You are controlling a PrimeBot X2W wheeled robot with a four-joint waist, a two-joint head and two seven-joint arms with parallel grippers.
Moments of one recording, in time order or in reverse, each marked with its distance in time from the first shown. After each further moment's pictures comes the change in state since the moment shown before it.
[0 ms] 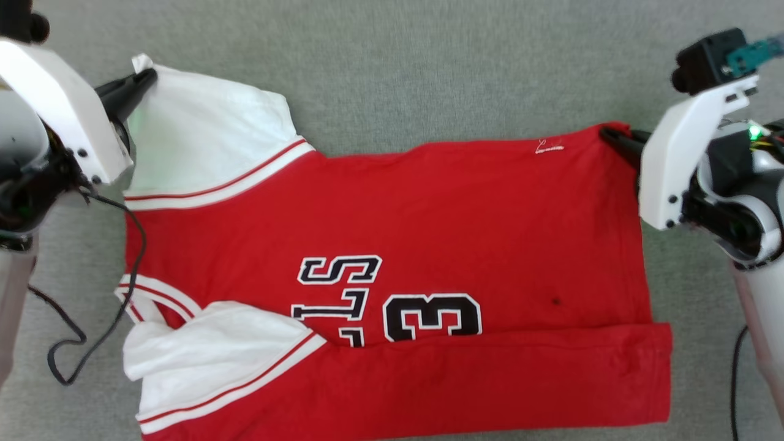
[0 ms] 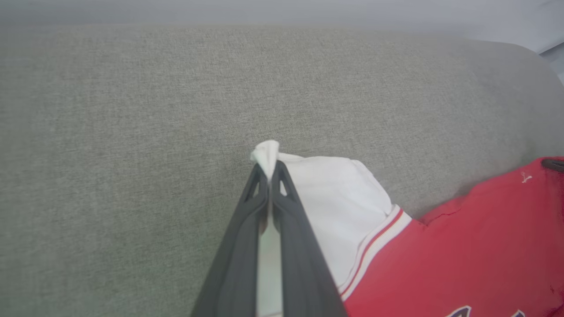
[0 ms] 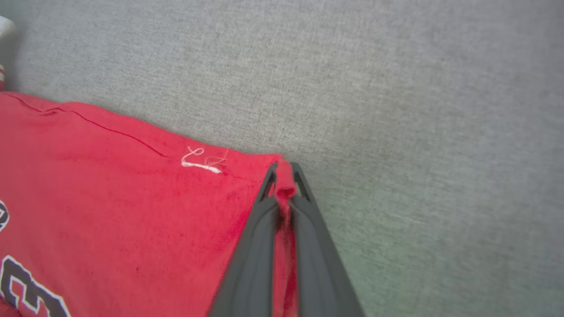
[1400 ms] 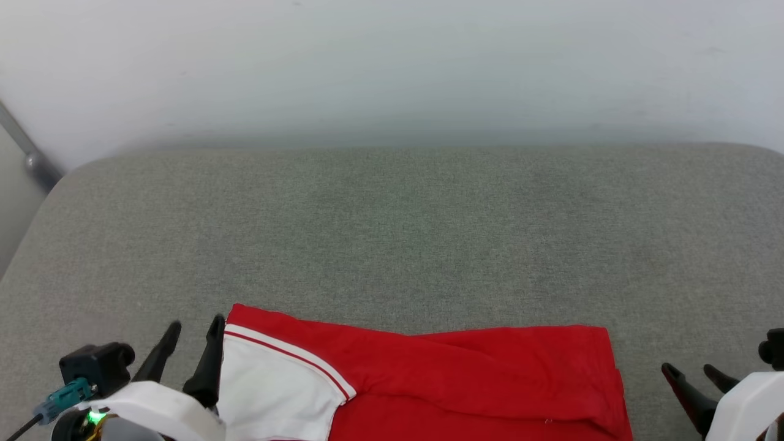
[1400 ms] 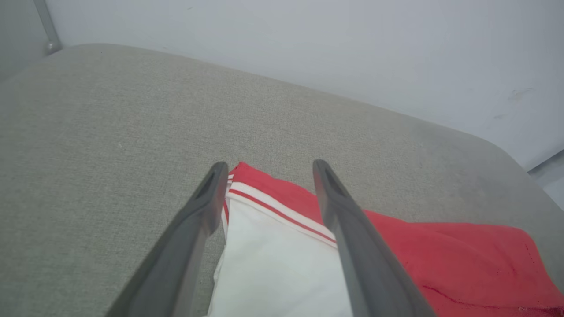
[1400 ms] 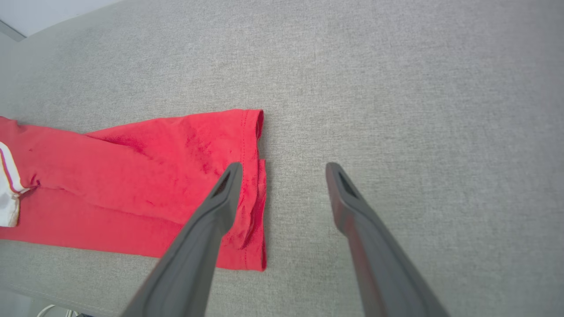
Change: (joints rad) left arm 0.887 -0.163 0.054 -0.306 0.152 0.227 -0.626; right arm 0.834 0.099 -0.362 -0.306 -0.078 0.000 -0.186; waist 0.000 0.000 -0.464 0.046
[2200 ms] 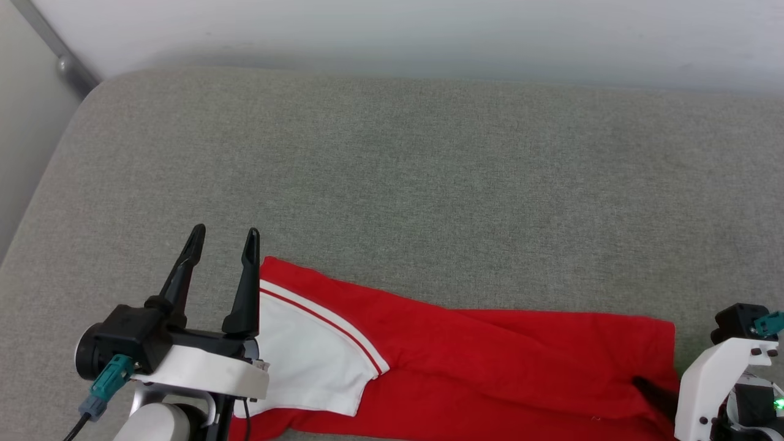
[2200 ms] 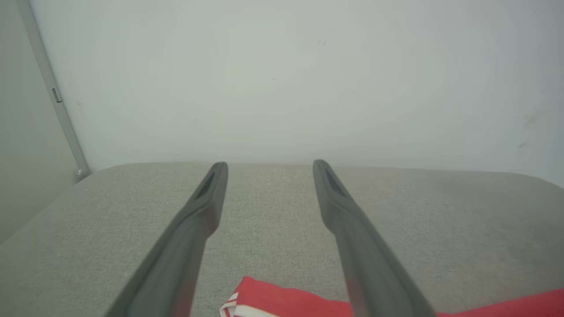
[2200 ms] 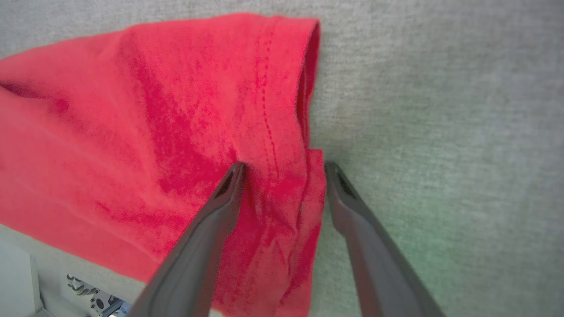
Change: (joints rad) left arm -0.195 -0.074 -0.074 -0.046 0.305 -0.002 -0.260; right arm -0.154 0.019 0.038 0.195 0.002 0.000 0.244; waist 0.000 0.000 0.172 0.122
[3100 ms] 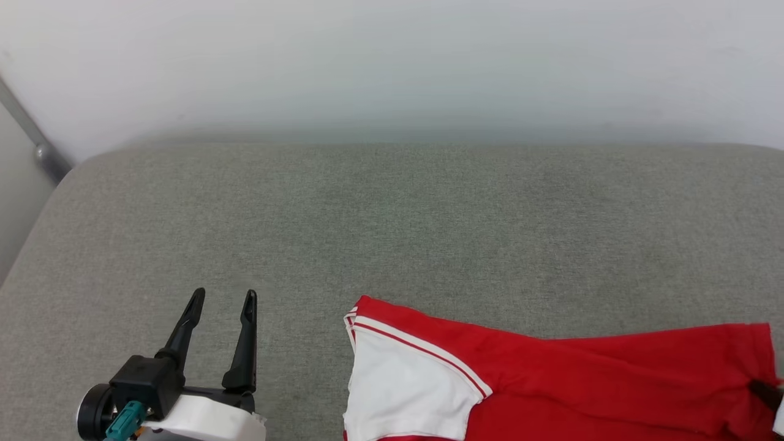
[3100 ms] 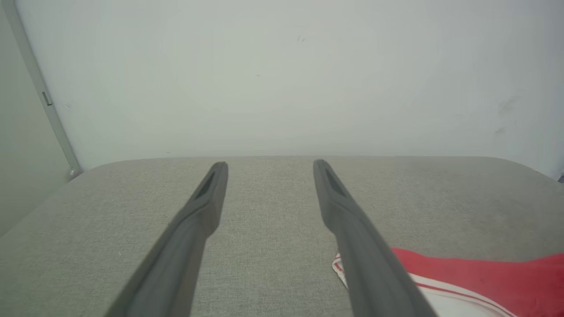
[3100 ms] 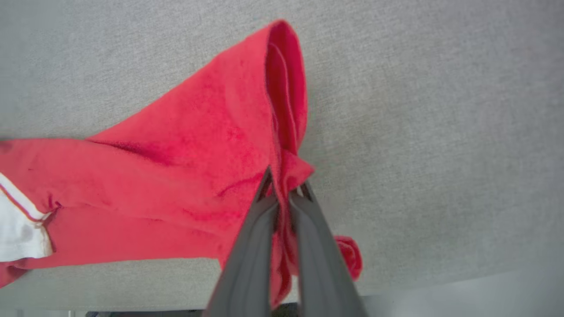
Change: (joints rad) left arm 0.134 0.009 -0.015 0.026 0.015 0.059 0.003; right arm -0.008 -0.049 -0.287 -0.035 -0.032 0.001 0.102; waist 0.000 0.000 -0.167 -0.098
